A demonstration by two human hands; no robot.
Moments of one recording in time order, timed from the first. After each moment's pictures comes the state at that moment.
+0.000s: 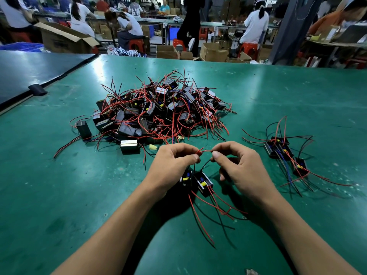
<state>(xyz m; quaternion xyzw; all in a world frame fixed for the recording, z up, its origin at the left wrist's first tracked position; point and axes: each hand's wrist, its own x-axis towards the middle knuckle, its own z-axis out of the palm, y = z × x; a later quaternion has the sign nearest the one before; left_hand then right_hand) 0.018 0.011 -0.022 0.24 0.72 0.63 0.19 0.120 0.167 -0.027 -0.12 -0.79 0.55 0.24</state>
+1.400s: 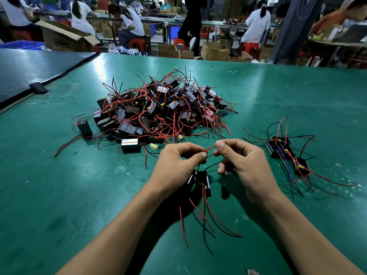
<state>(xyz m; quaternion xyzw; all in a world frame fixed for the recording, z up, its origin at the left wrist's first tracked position) 0.026 0.016 -0.019 0.29 0.75 0.59 0.12 0.116 0.163 -0.020 -0.12 -0.66 0.70 0.24</state>
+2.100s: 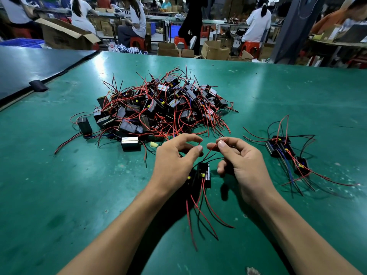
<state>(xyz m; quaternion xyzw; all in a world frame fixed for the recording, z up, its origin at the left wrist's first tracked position) 0.032 0.017 -0.017 0.27 0.75 0.60 0.03 0.109 0.159 -0.032 -0.14 -0.62 0.73 0.25</state>
